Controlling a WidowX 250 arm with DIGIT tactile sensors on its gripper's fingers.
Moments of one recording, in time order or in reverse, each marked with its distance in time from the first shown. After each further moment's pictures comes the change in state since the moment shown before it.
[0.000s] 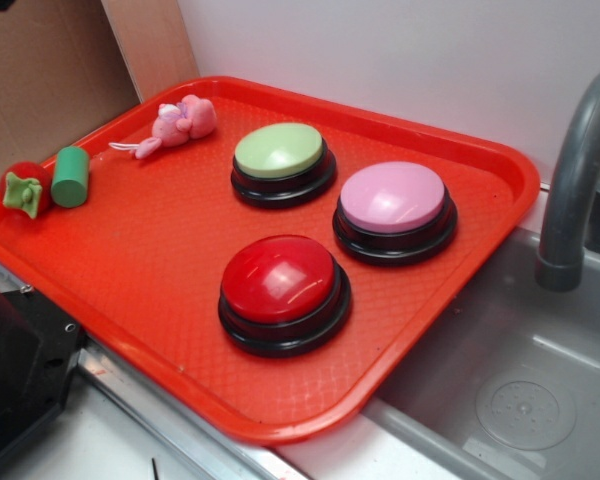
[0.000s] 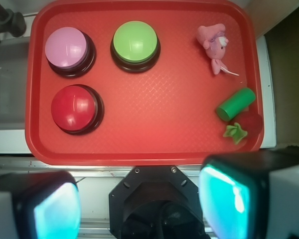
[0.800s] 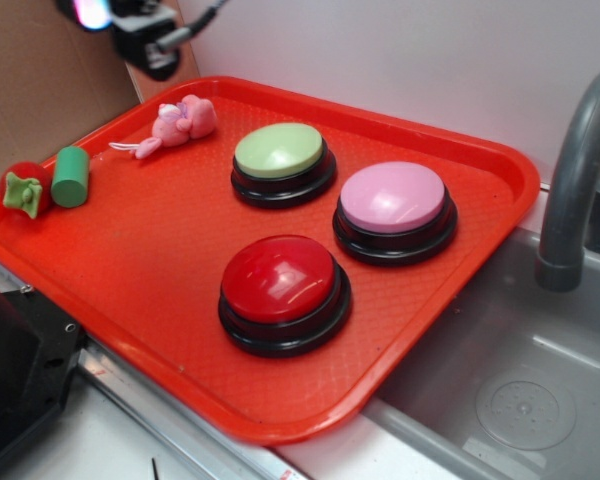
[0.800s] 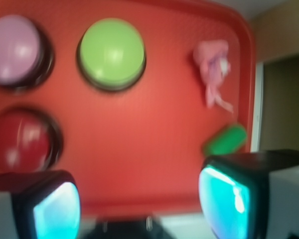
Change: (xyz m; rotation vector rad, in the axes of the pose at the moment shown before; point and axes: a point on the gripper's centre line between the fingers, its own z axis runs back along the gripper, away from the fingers) arm 0.090 0.013 -0.078 0.201 0.110 -0.049
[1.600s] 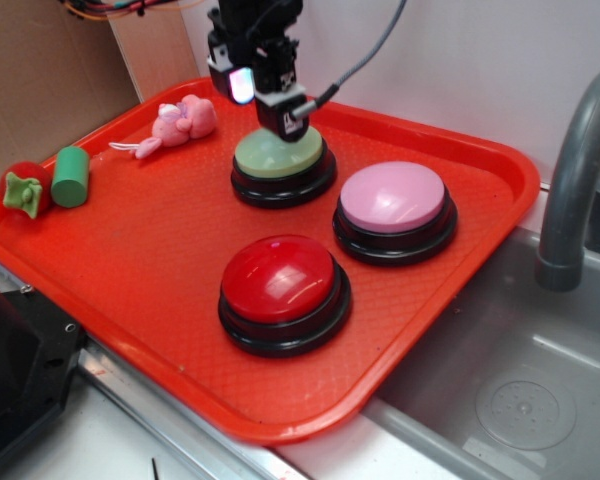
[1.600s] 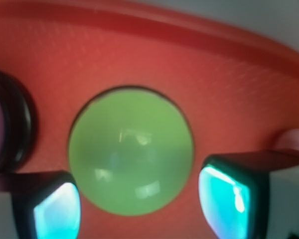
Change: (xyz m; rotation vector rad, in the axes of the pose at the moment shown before) arm 0.072 -0.011 -0.095 -0.174 -0.031 -0.143
